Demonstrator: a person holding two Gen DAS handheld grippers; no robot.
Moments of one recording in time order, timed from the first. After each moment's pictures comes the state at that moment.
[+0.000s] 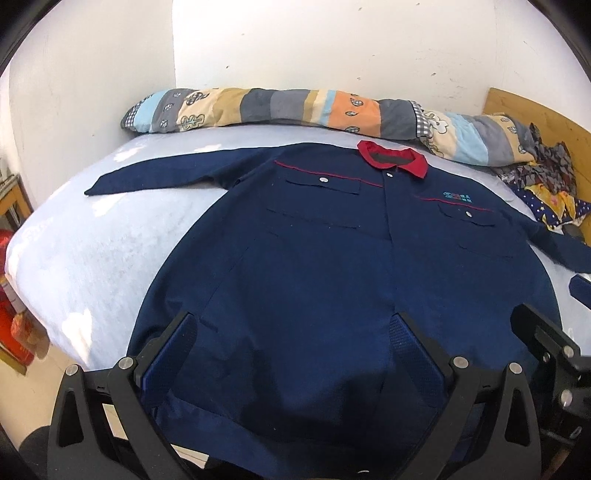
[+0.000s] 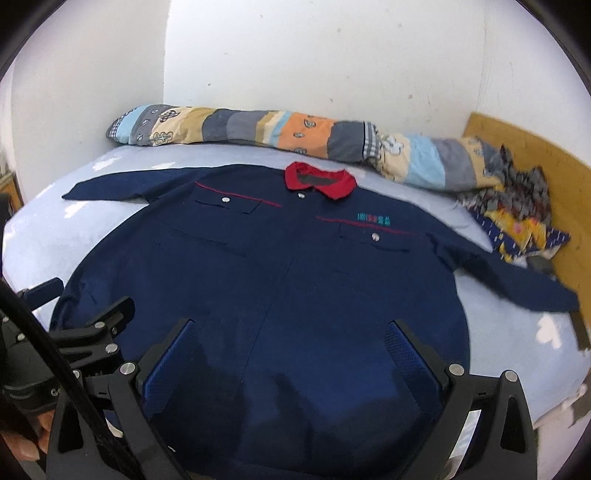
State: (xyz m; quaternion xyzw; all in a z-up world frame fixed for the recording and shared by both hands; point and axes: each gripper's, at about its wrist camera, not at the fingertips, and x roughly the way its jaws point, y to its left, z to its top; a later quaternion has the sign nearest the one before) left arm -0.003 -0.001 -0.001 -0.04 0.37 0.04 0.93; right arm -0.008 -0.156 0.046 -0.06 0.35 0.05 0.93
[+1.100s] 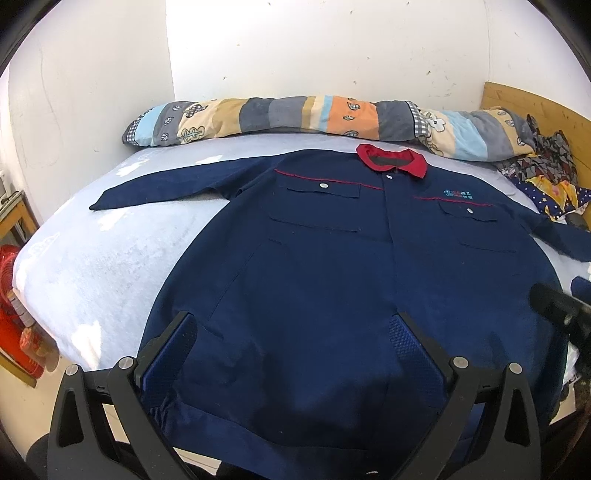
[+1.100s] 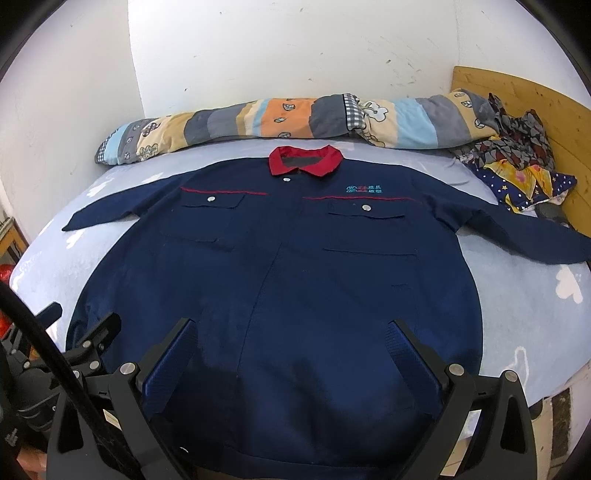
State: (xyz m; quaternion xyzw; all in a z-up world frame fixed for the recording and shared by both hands) left arm -0.006 -0.007 0.008 -0.05 0.31 0.03 0.95; right arm 0.000 -0.192 0.043 0.02 0.36 0.04 0.93
